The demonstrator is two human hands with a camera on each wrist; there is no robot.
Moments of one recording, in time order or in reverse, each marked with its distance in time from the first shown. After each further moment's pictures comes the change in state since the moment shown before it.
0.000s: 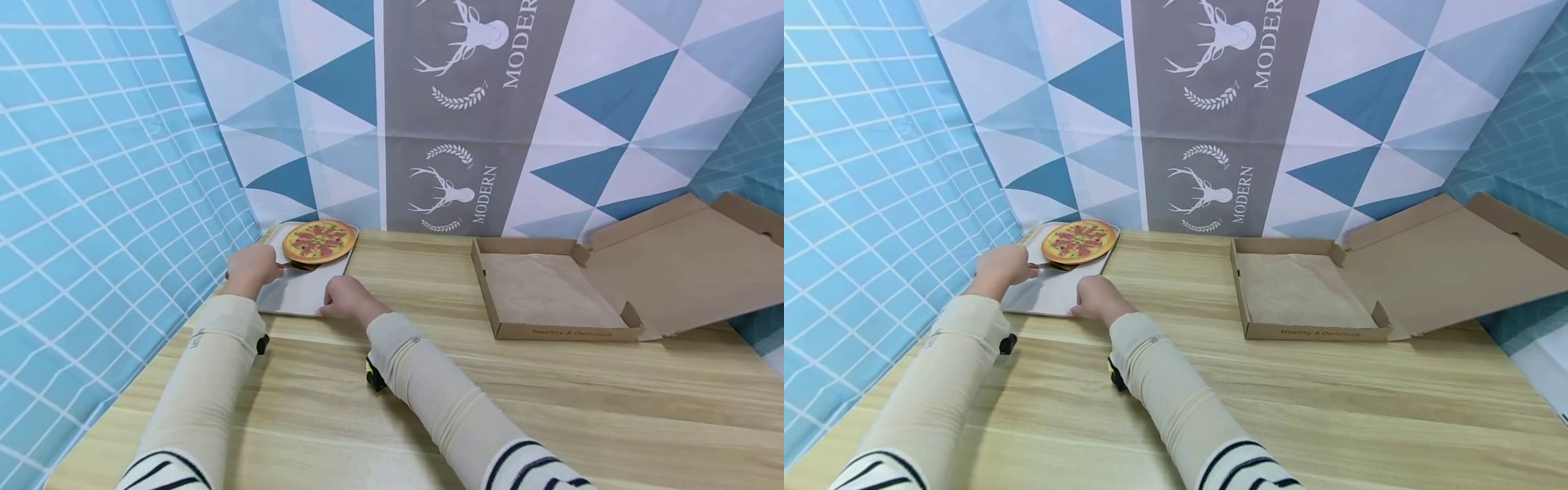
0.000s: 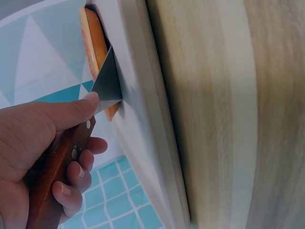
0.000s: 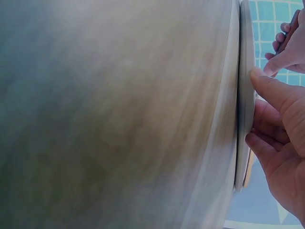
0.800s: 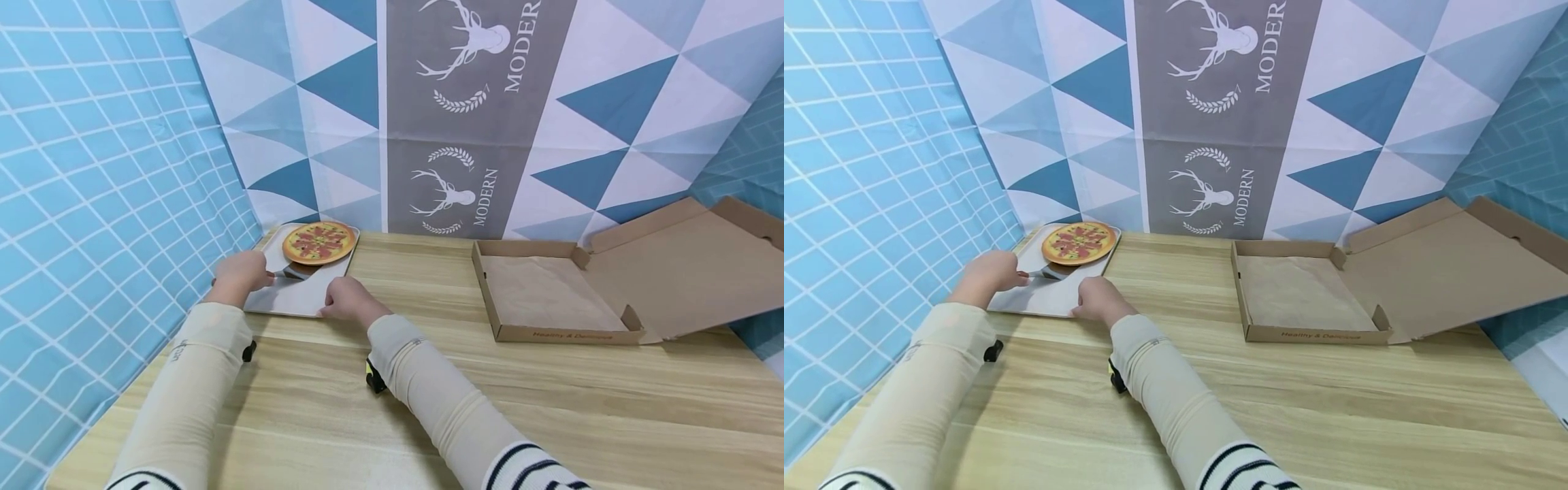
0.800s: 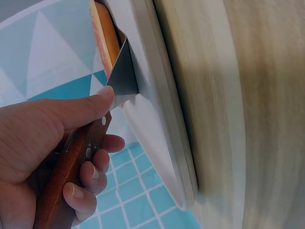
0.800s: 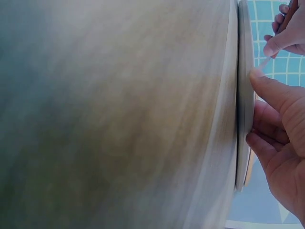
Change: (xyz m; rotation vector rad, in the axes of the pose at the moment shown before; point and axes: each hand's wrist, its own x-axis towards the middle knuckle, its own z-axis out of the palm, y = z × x) left_hand -0.019 -0.013 -0.009 -0.016 -0.062 0.008; right_hand 0.001 0.001 0.002 -0.007 0.012 -0.006
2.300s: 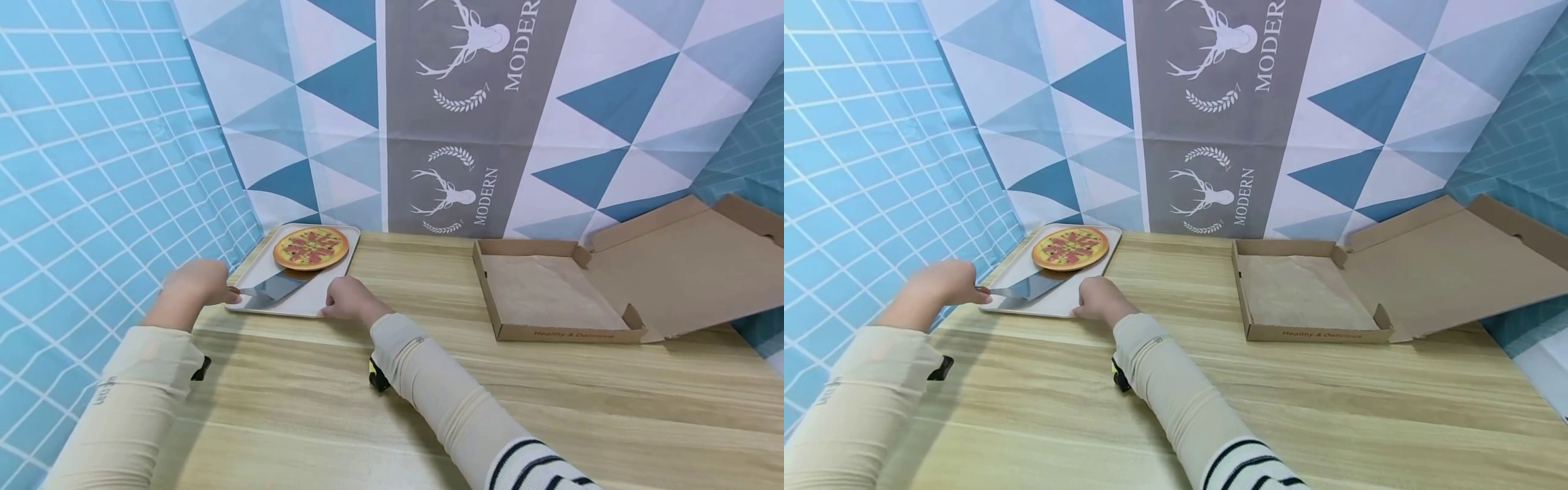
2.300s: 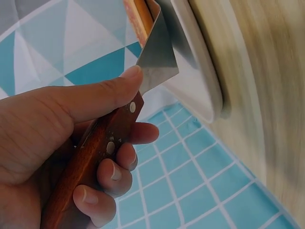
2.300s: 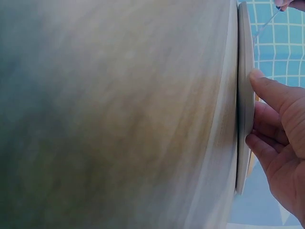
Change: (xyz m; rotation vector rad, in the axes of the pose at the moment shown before) left_hand -0.062 -0.034 -0.028 0.058 -0.069 0.090; right_hand 0.000 0.000 -0.002 -0.011 -0.021 -0.005
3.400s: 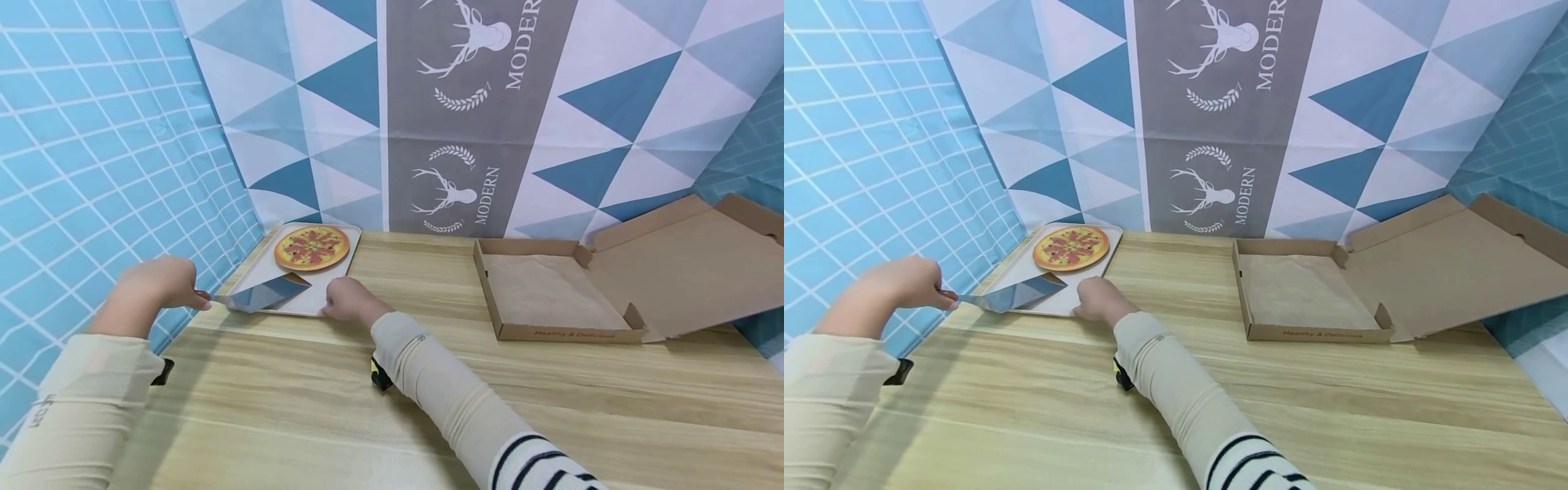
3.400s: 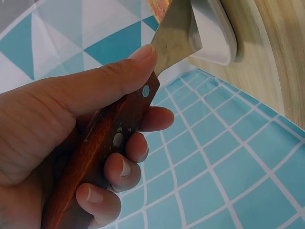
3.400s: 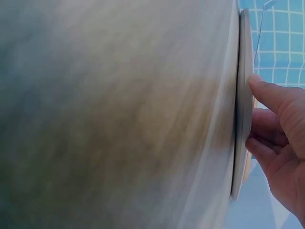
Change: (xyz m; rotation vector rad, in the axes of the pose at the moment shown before) left_hand -0.033 -0.027 -0.018 0.046 -0.074 0.012; right_hand -0.002 -0.005 -0.001 -0.088 -0.009 -0.027
